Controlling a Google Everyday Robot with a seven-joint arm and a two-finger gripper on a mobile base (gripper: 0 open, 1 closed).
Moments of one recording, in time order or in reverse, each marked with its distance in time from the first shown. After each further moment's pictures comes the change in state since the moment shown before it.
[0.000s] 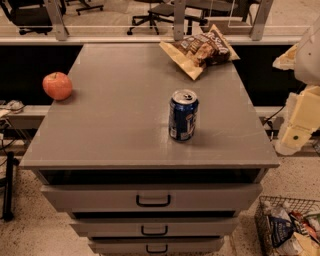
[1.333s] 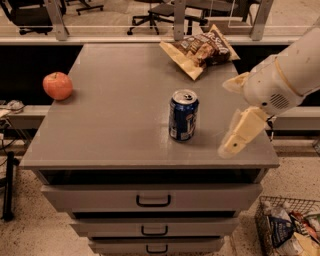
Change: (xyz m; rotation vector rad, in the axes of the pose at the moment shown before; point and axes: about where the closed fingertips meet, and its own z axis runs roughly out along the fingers) arm -0.067 0.001 0.083 -0.115 -0.377 0.016
